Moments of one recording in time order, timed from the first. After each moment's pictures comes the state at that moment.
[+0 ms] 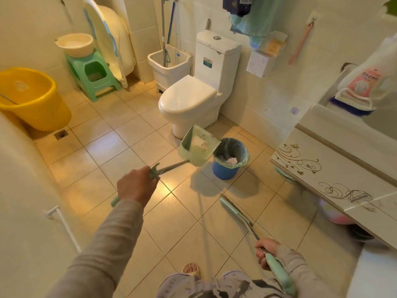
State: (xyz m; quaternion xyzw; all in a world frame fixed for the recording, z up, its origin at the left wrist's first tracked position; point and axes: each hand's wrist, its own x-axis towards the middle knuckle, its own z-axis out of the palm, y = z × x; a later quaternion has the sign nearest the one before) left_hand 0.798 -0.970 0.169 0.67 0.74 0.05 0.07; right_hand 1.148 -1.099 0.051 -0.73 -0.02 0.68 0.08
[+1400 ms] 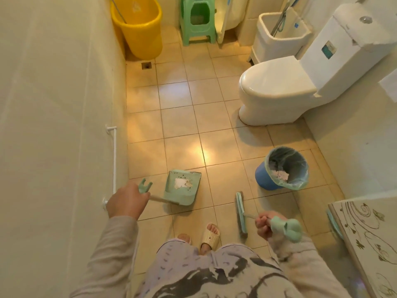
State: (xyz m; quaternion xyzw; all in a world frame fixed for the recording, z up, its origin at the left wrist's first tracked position) left_hand 0.774 -1.058 0.116 0.26 0.94 0.01 0.22; right_hand 1.106 -0.905 0.072 -0.65 -0.08 0.75 -0.03
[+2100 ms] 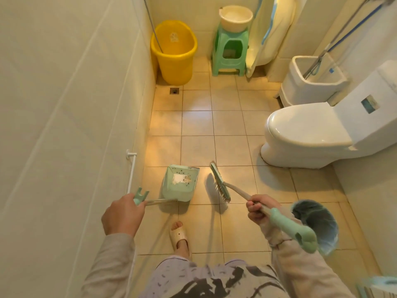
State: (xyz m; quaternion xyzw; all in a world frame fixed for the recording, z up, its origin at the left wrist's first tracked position) left_hand 0.673 -0.996 0.124 0.18 0.97 0.07 0.14; right_hand 0.916 -0.752 0.106 -0.57 -0.18 0.80 -0.05
